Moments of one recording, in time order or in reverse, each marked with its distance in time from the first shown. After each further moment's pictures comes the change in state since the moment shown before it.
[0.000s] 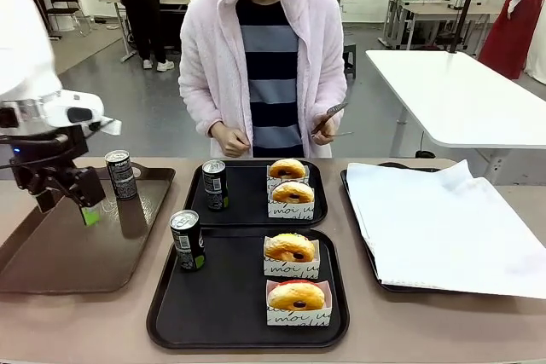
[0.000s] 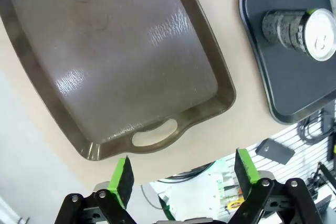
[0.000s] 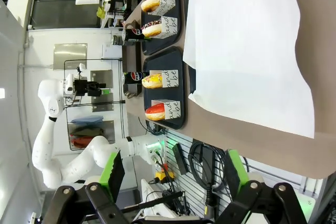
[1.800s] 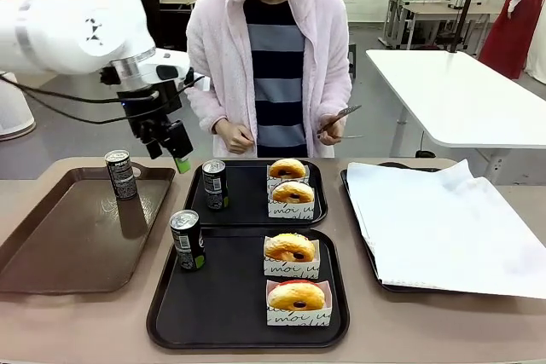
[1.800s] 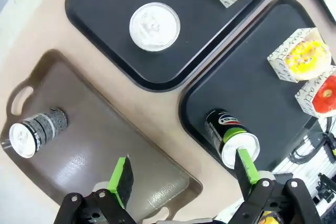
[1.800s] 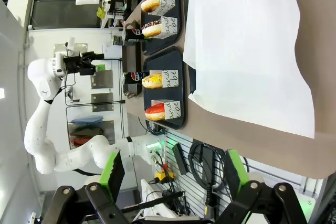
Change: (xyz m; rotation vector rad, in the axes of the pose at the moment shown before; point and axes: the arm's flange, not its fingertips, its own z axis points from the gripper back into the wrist) left arm 0.128 -0.078 0.027 -0.074 -0.168 -0.345; right arm 0.000 0.000 0.000 0.000 0.000 0.000
